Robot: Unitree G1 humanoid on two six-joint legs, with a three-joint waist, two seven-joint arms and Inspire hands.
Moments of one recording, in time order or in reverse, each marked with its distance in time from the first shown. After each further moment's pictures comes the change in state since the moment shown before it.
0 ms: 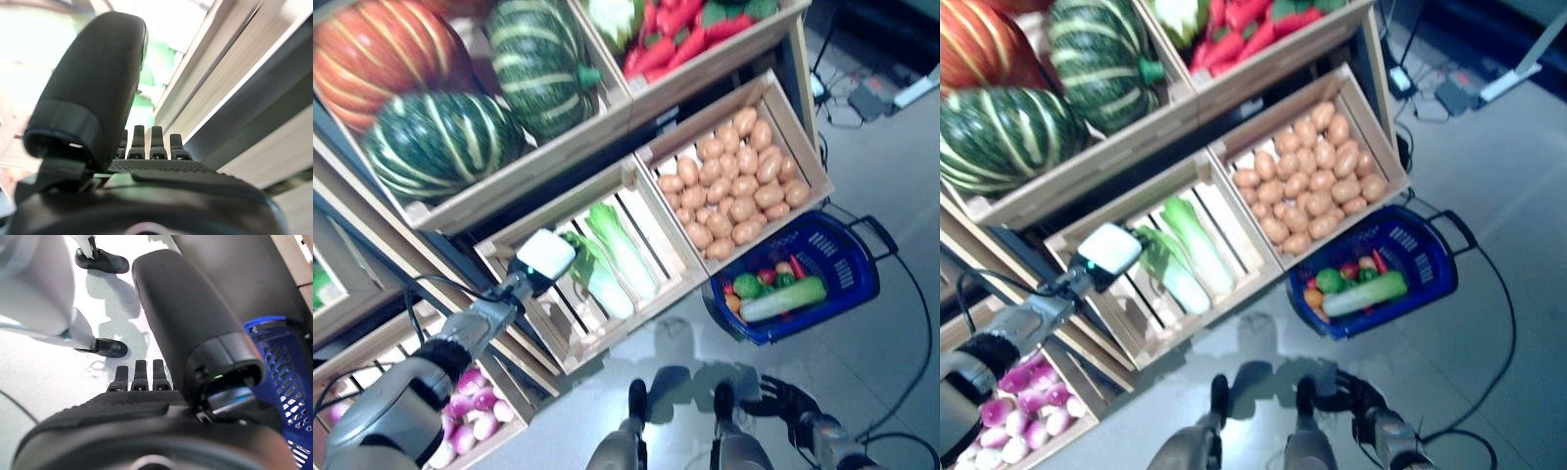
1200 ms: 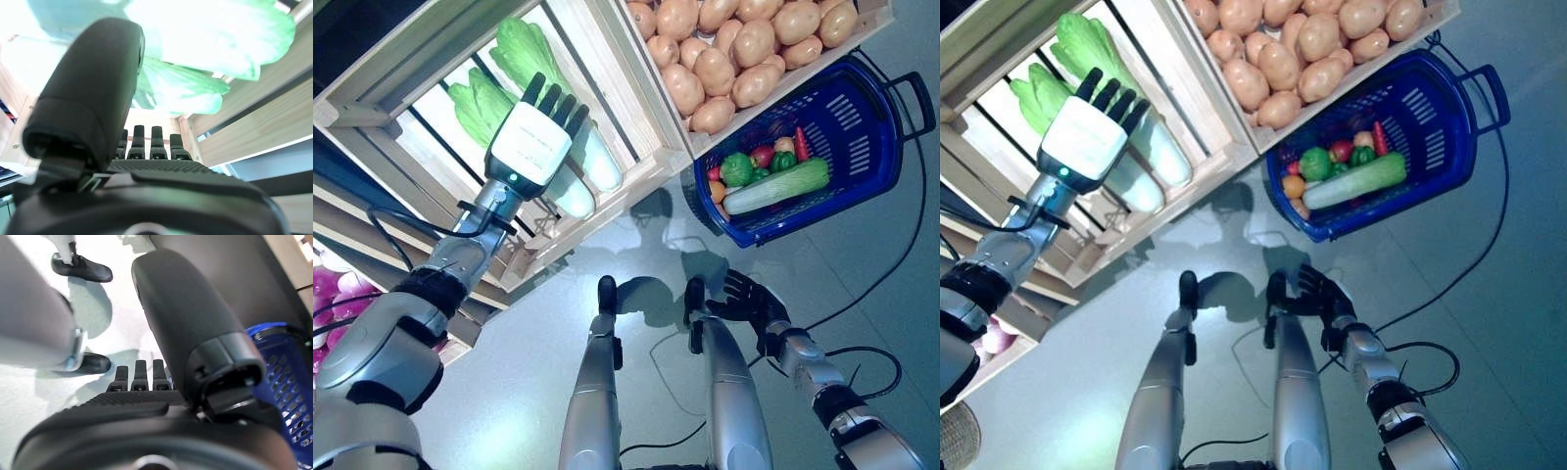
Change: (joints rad) left arm -0.159 0.062 -0.007 -0.129 0.016 0.159 0.155; right arm -0.093 -0.019 0.023 -0.314 0.114 -0.024 -0.034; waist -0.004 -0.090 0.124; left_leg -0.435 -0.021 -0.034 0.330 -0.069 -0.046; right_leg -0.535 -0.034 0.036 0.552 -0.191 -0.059
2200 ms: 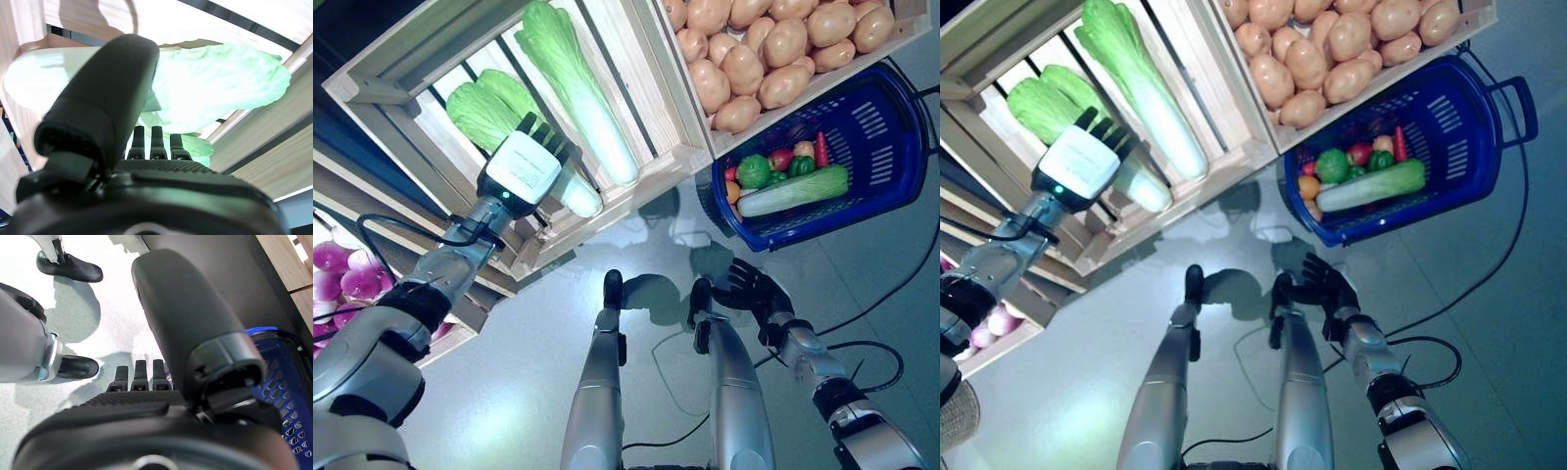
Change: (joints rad) left arm 0.075 0.068 -0.008 0.008 0.016 -0.057 -0.068; right arm -0.033 -0.001 -0.024 0.020 0.032 -0.001 -0.018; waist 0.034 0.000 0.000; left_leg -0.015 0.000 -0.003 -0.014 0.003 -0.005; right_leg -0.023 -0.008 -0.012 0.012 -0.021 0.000
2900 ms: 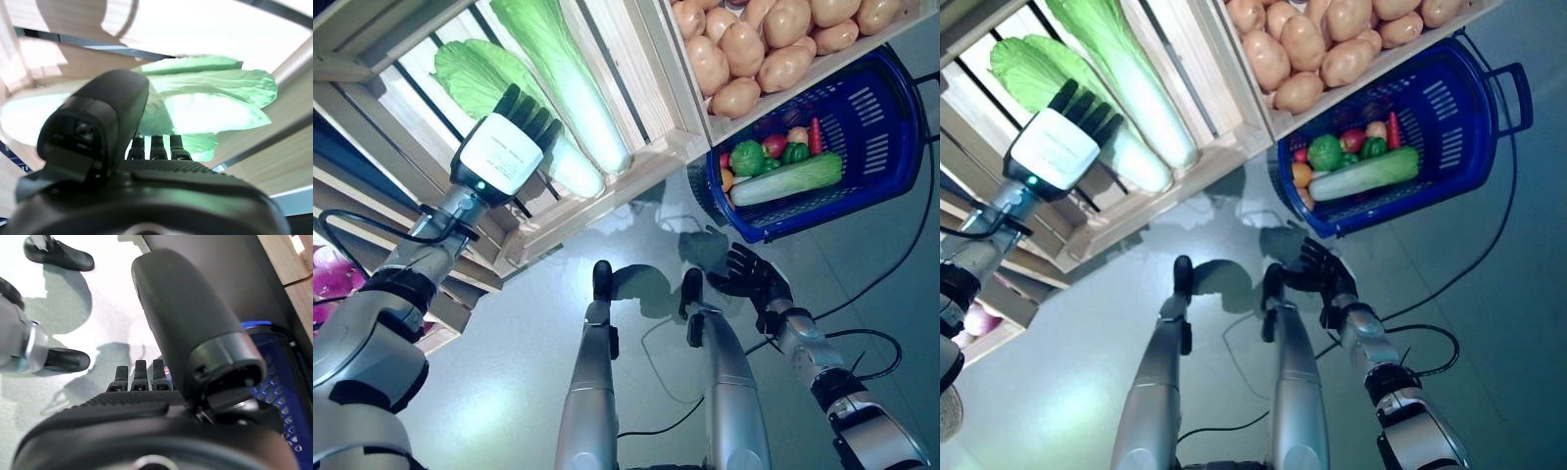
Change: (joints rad) left arm -0.119 -0.013 -0.008 0.225 0.087 -0.040 0.245; right arm -0.030 -0.011 0.001 -0.086 0.011 -0.005 -0.042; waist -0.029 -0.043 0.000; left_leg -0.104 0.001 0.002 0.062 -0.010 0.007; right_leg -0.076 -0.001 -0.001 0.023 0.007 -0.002
